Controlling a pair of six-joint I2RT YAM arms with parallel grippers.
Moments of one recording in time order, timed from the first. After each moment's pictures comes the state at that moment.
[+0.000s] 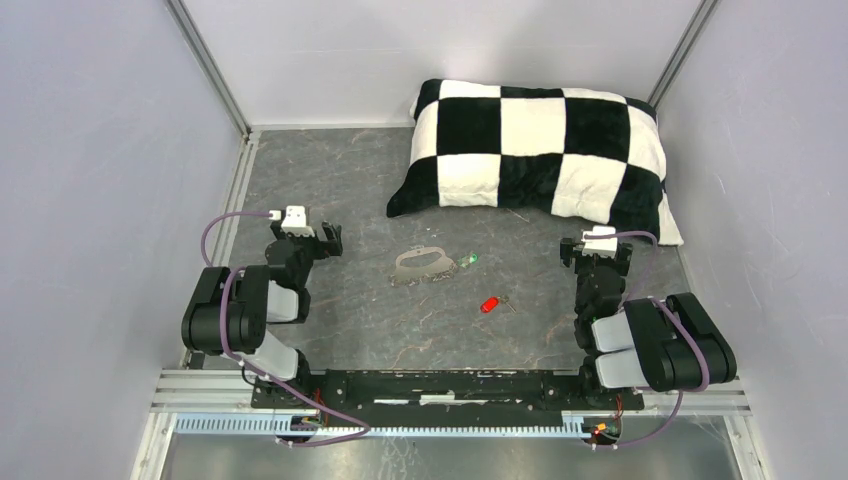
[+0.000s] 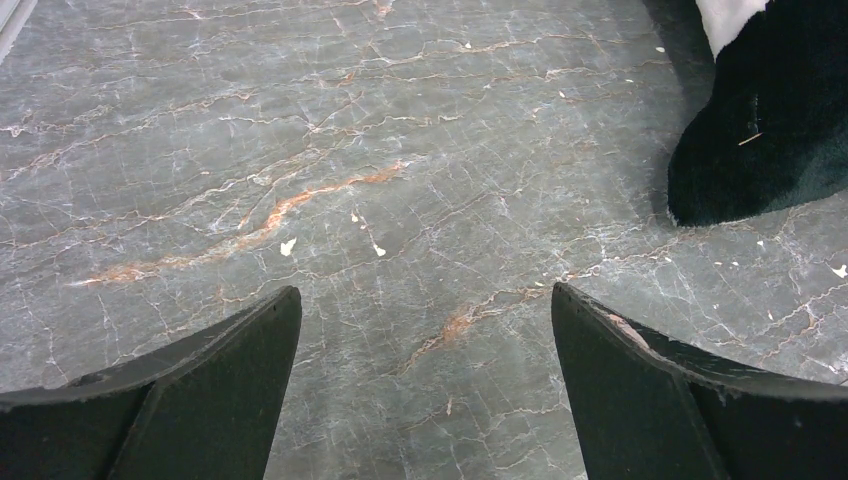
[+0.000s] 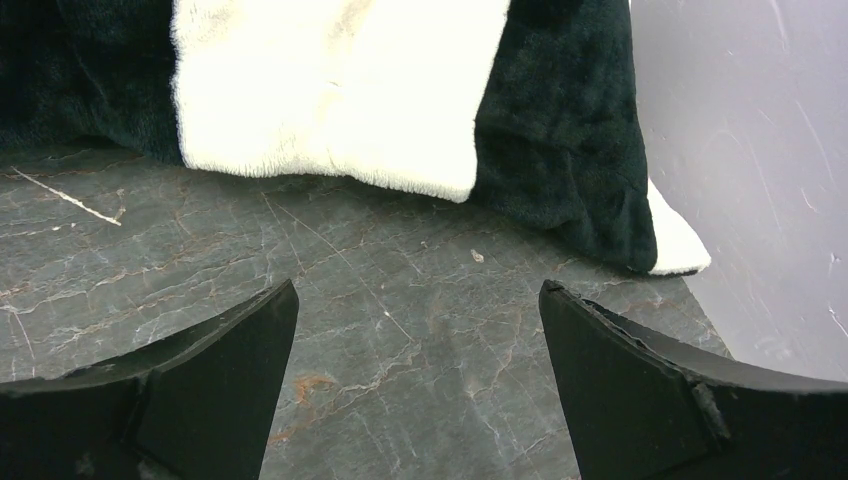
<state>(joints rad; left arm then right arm) 0.03 1.56 0.22 1.20 0.13 -0.06 0.12 1.38 0.01 1.33 0.39 -0.22</state>
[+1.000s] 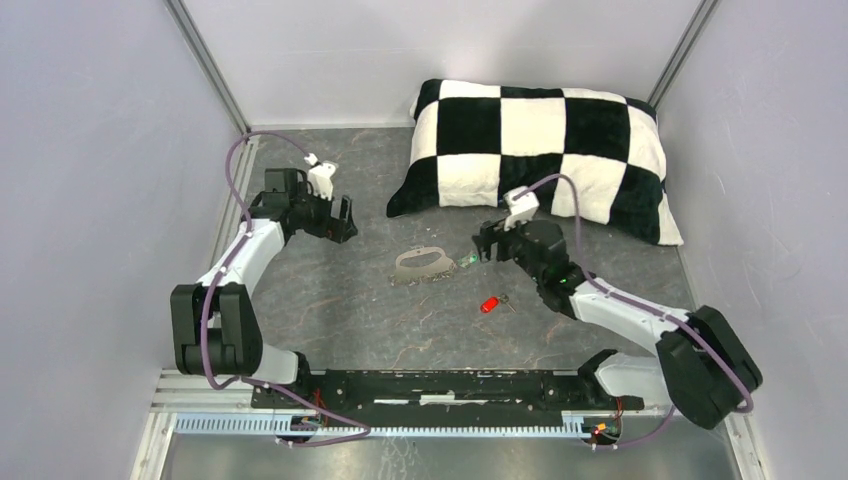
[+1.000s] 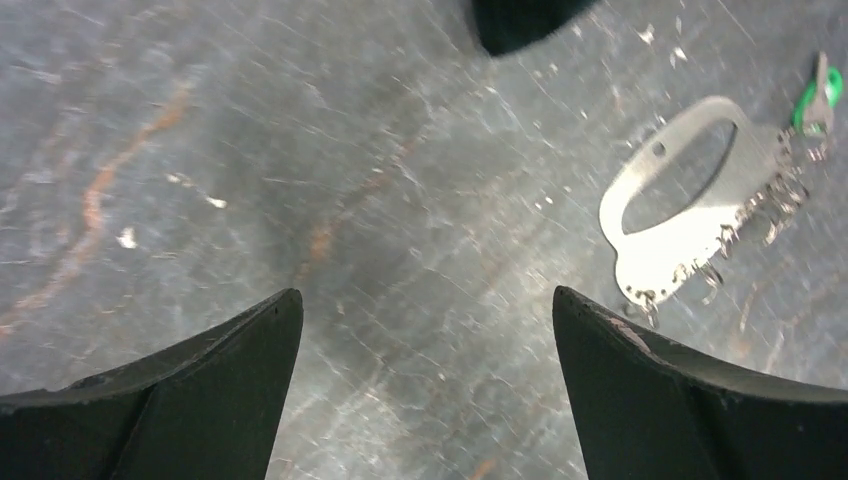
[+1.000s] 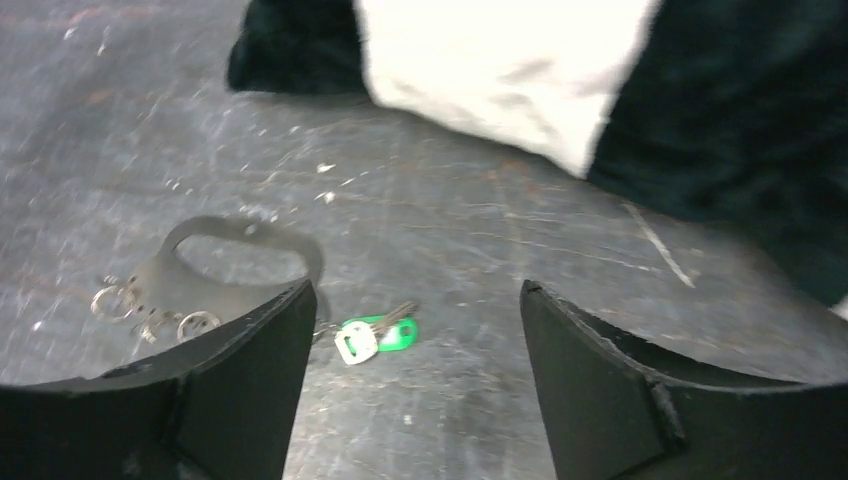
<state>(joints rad) 0.01 1.43 0.96 -0.34 0.46 0.25 0.55 1.20 0.49 0.44 0.10 0.14</state>
